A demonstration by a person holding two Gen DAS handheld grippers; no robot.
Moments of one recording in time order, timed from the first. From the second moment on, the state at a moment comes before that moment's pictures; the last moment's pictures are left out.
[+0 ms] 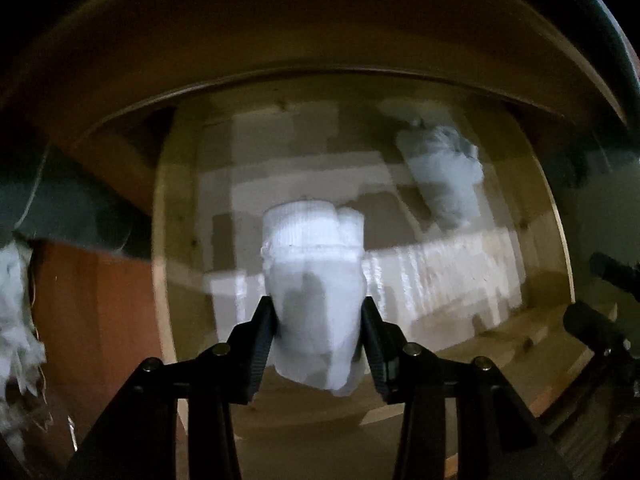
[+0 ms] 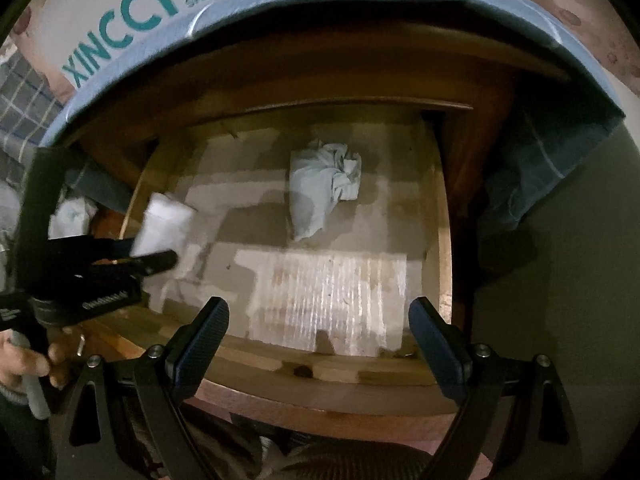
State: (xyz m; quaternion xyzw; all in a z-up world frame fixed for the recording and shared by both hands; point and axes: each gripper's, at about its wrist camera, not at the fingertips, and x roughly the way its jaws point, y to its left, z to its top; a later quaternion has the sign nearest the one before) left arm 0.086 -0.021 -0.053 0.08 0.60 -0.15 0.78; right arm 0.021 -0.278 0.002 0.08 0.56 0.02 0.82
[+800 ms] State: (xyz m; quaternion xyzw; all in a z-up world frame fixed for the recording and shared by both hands) left arm 0.089 0.002 -0.041 0.00 0.57 -0.12 0.81; right arm 0.099 -0.199 -0.049 -0.20 0.59 0.04 0.78
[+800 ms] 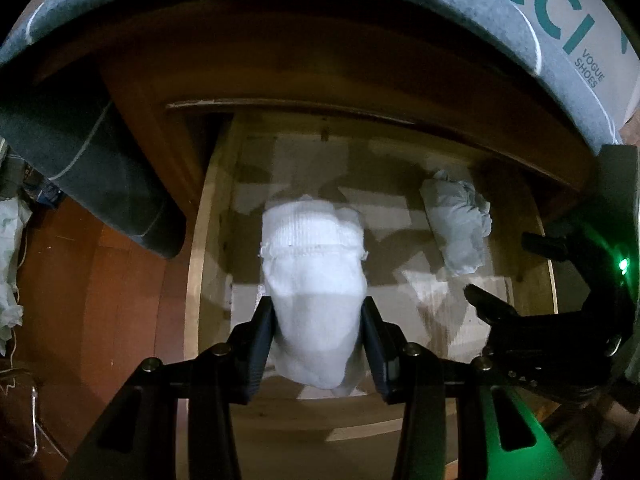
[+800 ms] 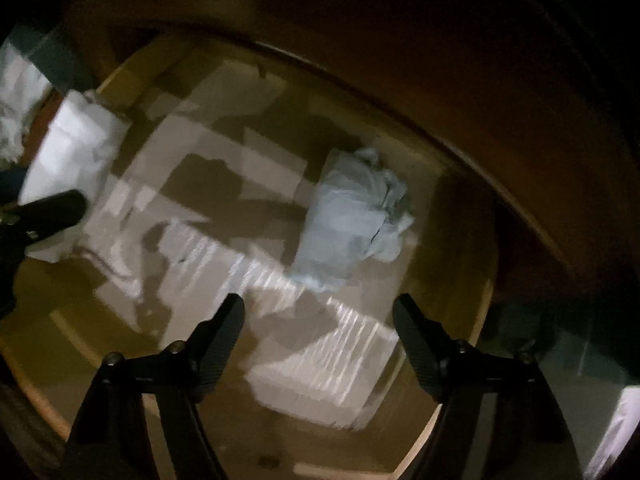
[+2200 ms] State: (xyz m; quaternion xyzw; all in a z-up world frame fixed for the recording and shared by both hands) left arm 0.091 0.010 -0.042 -0.03 0.58 -0.13 0.80; right arm 0.137 -0.204 -0.126 -0.36 0.61 0.07 0.70
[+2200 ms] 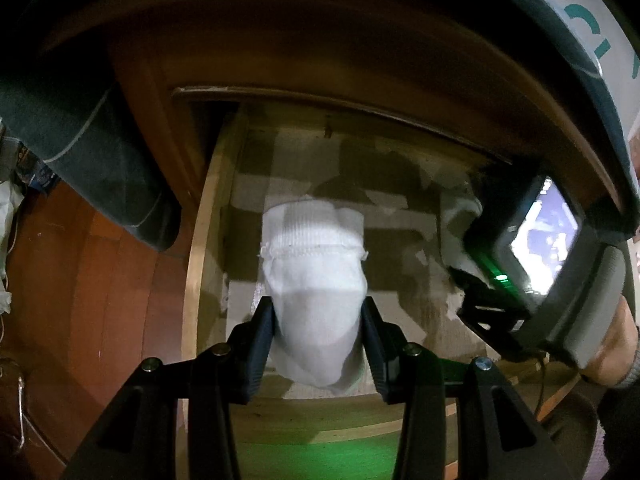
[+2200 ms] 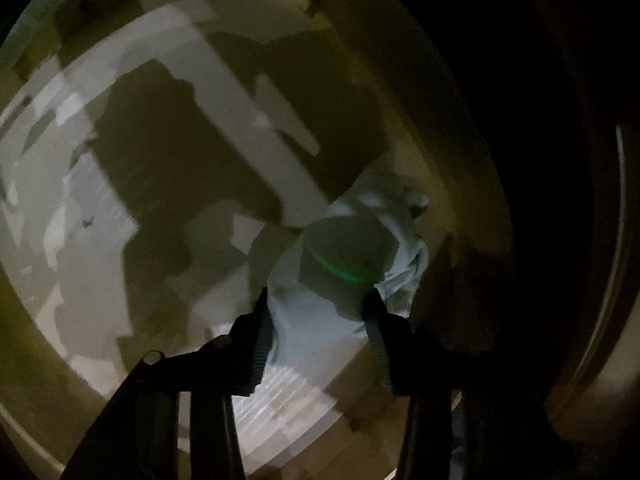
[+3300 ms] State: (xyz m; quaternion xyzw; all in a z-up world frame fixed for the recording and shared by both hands) left arm 0.091 0.010 -0.038 -0.04 0.58 -0.14 0.80; right arm 0.110 -0.164 -0.092 -0.31 0.65 0.08 0.69
